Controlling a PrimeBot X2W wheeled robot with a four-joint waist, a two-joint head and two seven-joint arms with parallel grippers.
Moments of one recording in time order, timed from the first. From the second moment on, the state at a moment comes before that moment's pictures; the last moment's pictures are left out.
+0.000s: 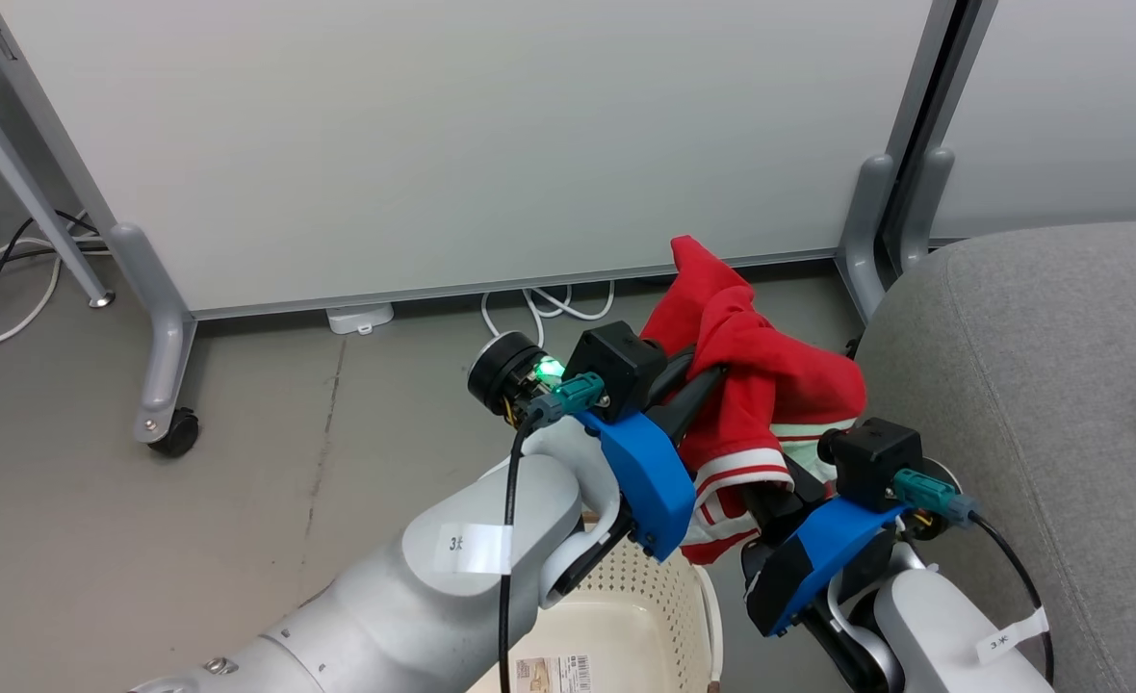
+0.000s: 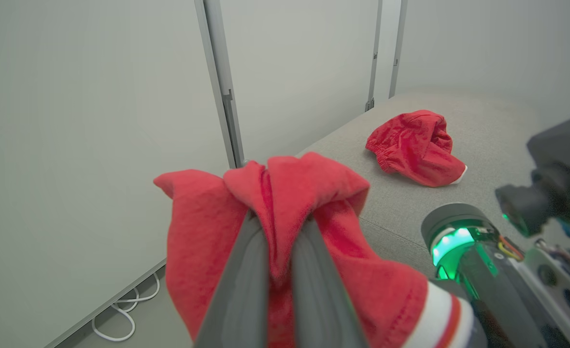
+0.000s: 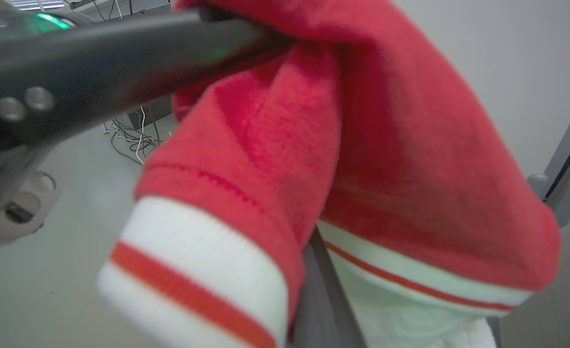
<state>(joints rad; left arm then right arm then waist) -0.87 0.05 -1.23 0.68 -0.89 -0.06 -0.26 -0.34 -0.14 0.42 0.37 0.35 0.13 -0.09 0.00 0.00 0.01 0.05</state>
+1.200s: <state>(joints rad) -0.69 0.05 -1.02 0.67 -0.73 -0.05 -0.26 -0.32 -0.14 0.38 0.35 0.34 0.13 -0.09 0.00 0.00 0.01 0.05</state>
